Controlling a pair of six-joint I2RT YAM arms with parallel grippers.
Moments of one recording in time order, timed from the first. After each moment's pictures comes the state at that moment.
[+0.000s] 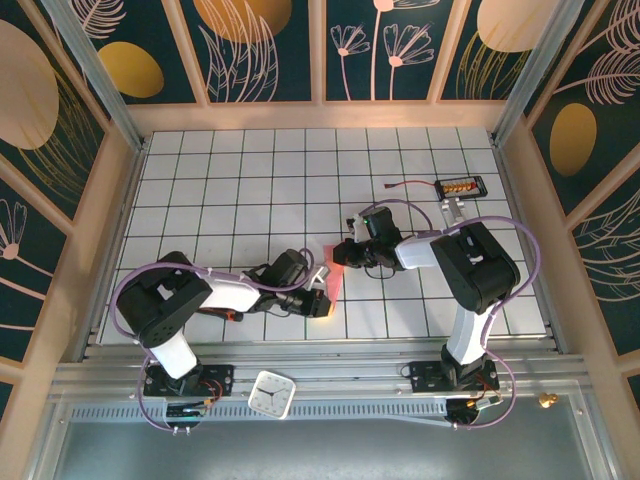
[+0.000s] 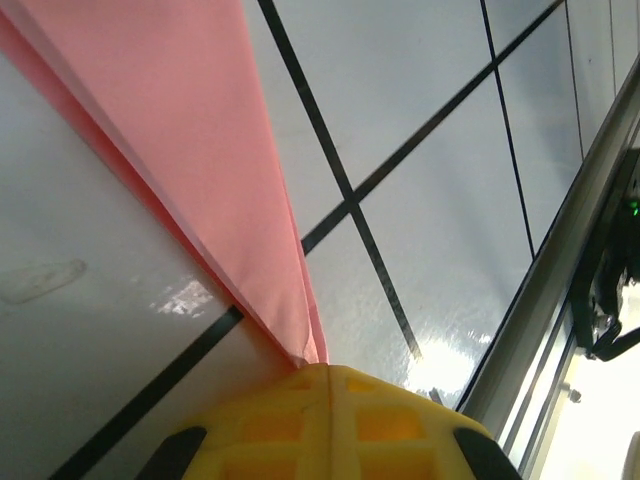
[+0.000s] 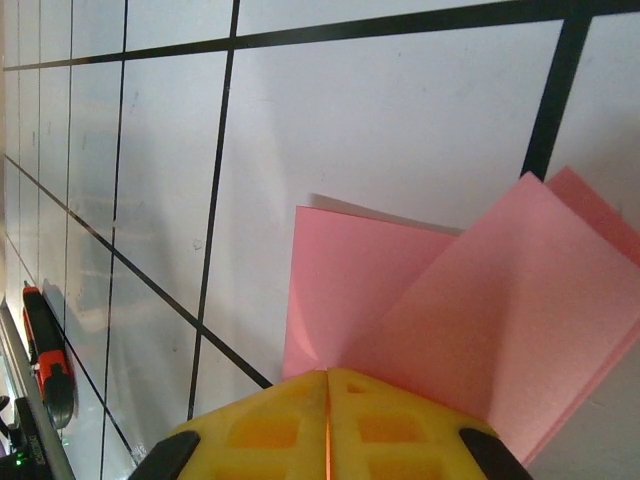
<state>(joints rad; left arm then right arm) -0.86 1.70 0.61 0.19 0.57 -0.64 0.52 1.83 0.78 0.19 -0.56 0.58</state>
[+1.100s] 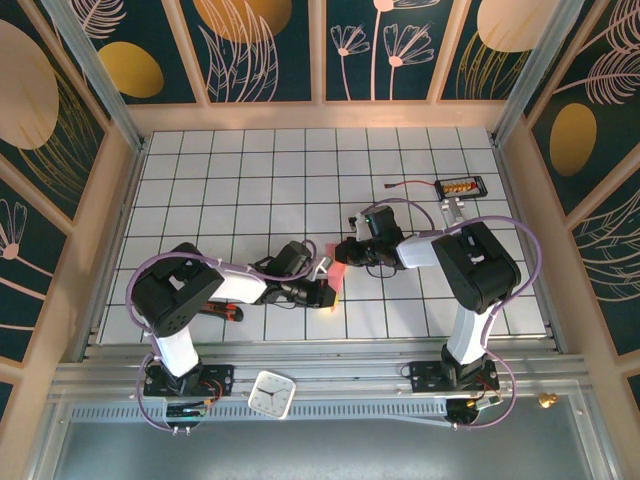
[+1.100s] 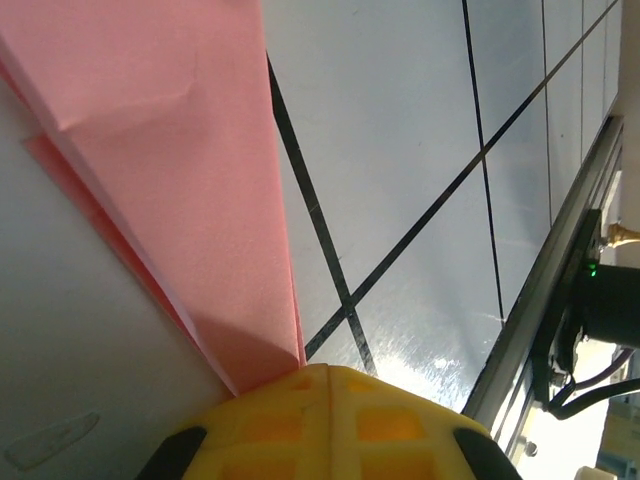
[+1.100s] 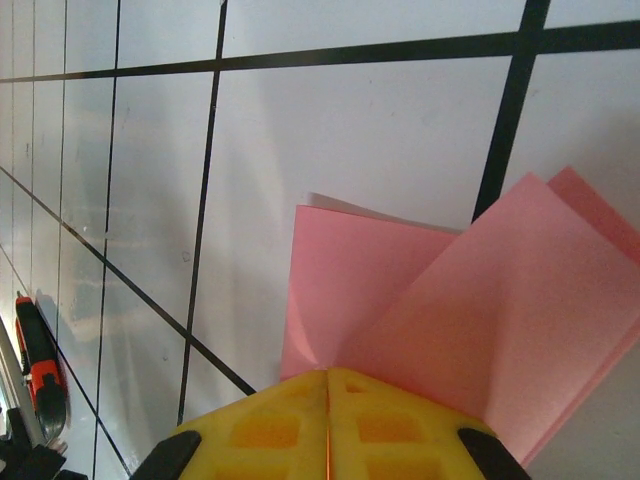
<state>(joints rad) -0.82 1.79 0.68 0.24 0.61 -0.73 0.51 1.83 0.78 0.18 -0.55 0.57</state>
